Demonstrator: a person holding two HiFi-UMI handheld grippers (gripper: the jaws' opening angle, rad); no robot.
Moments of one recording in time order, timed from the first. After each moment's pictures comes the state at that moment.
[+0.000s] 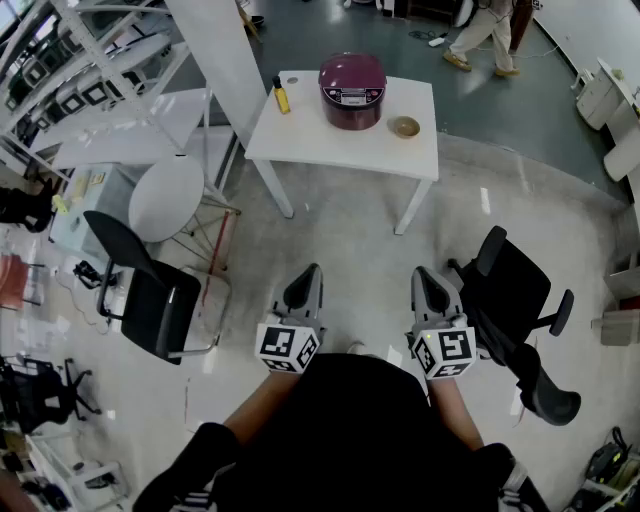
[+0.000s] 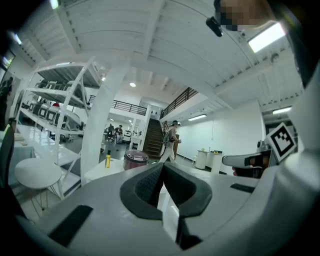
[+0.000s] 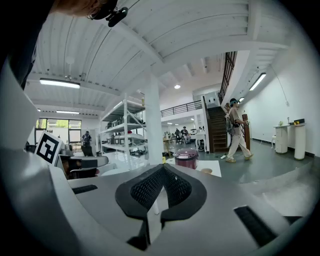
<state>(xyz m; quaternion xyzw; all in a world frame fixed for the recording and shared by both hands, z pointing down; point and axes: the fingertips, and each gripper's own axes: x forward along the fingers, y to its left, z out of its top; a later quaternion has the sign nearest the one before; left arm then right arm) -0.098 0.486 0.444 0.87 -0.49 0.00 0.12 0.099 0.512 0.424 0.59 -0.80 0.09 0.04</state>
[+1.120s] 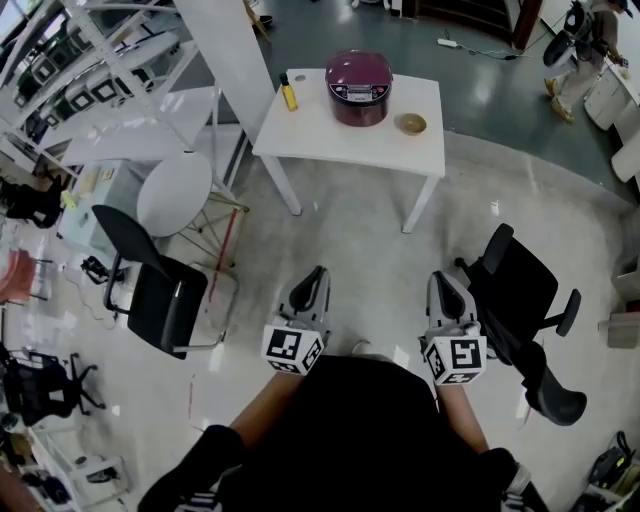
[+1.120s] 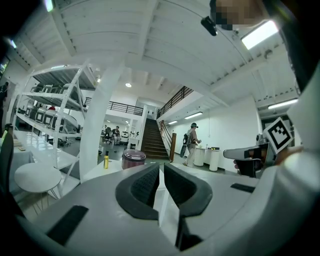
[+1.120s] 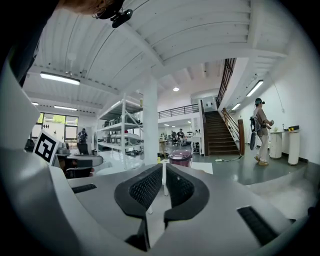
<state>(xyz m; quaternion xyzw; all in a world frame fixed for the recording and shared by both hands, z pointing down) -0.089 0.514 0.455 0.87 -0.48 0.01 0.10 0.126 0.542 0.427 0.61 -0.79 0.07 0.05</state>
